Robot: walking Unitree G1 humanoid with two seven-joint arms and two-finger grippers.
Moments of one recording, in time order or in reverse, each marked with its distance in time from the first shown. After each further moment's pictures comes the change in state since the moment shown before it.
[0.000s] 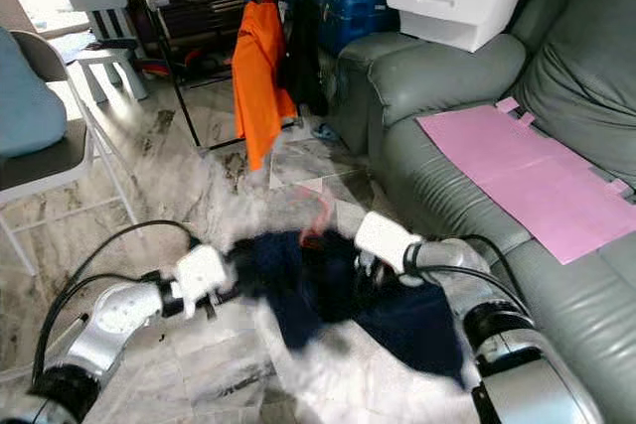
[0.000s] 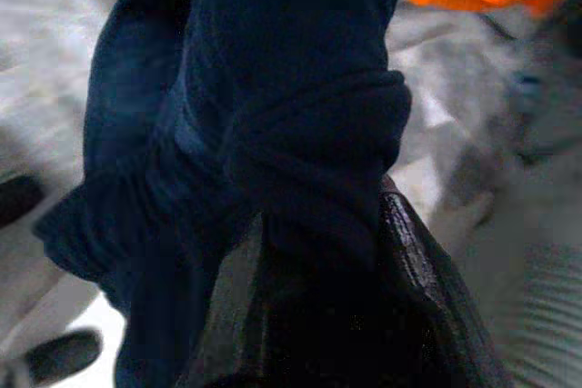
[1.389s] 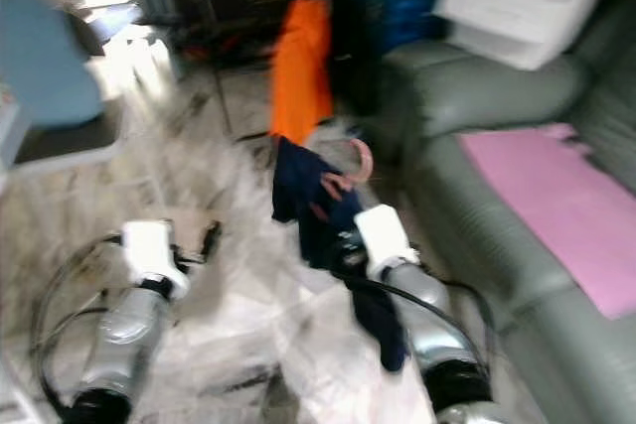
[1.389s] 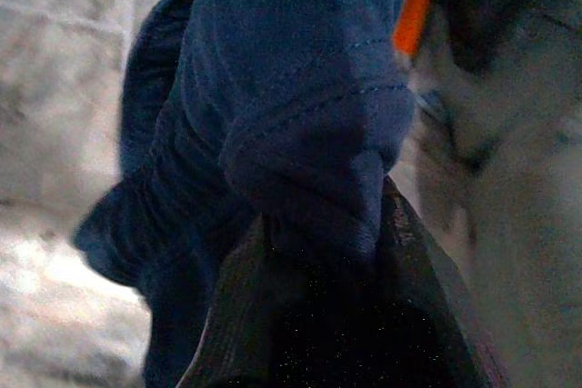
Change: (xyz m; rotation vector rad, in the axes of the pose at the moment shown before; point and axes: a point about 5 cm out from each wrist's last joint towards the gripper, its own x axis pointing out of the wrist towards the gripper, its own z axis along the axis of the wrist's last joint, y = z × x) left arm -0.011 0.015 -0.014 -0.518 -0.027 0.840; right arm 0.013 0.041 0.024 0.431 -0.191 -0.427
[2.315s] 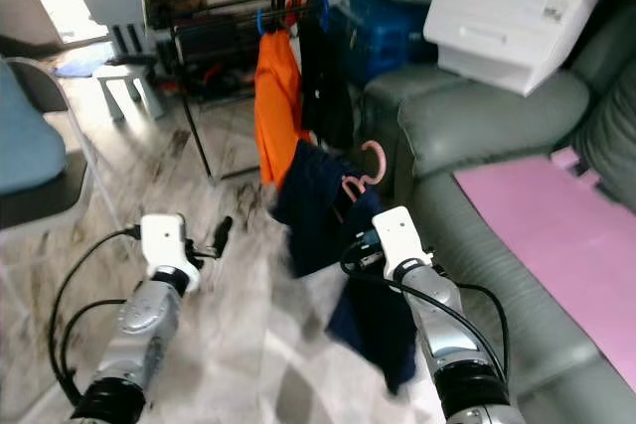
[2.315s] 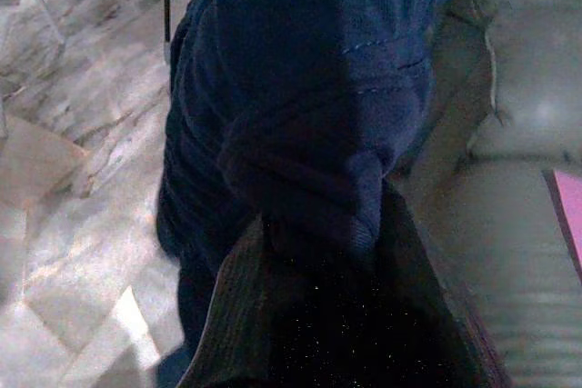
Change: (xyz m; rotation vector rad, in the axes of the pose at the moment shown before) left arm 0.010 -0.018 0.005 -0.015 0.001 -0.028; right arm -0.008 -0.018 -0.012 0.009 0.068 -0.062
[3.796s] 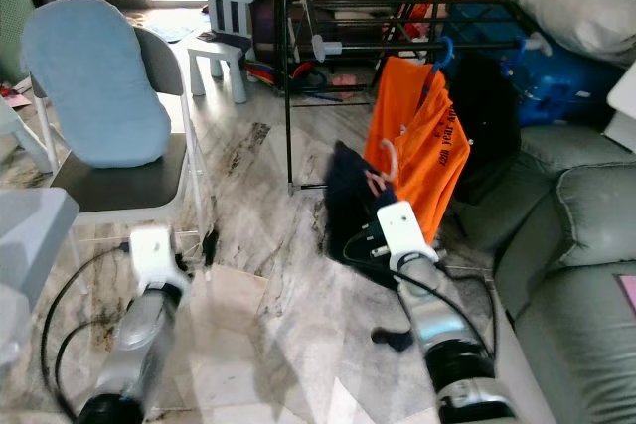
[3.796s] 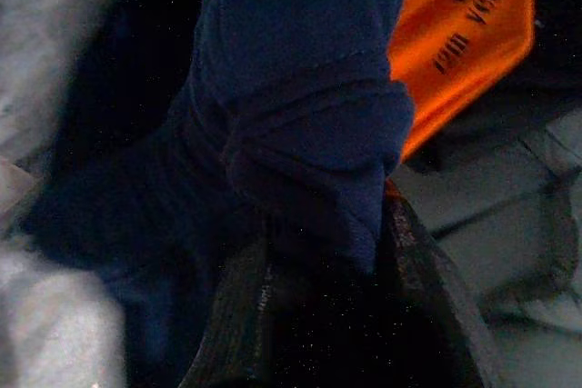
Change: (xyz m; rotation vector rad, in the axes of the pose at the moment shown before) left arm -0.015 0.008 -0.019 -0.032 0.055 0.119; right arm 0.011 -0.016 -0.011 -0.089 0.142 -0.314
